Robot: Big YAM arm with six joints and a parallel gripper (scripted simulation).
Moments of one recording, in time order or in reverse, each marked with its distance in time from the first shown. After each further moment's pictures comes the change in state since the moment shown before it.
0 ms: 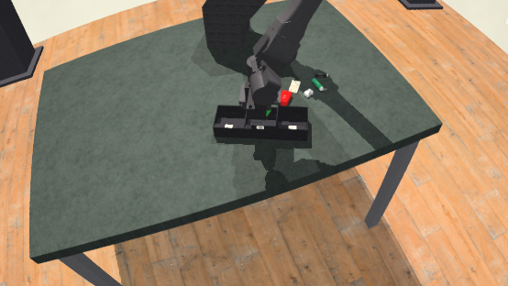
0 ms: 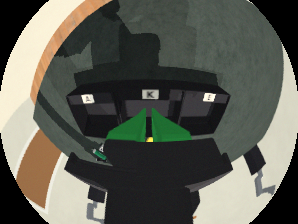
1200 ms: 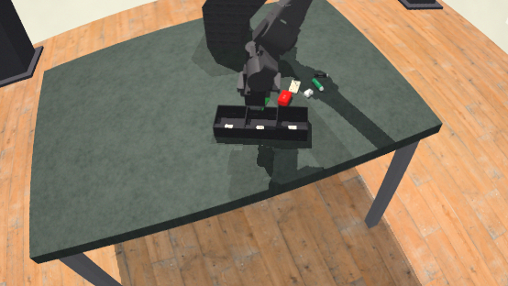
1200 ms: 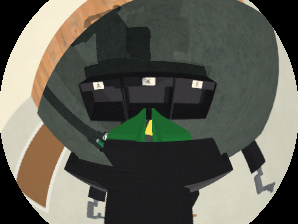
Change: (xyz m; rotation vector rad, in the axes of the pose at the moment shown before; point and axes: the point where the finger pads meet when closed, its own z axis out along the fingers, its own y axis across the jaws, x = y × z) arm 0.003 -0.002 -0.041 0.002 0.004 0.004
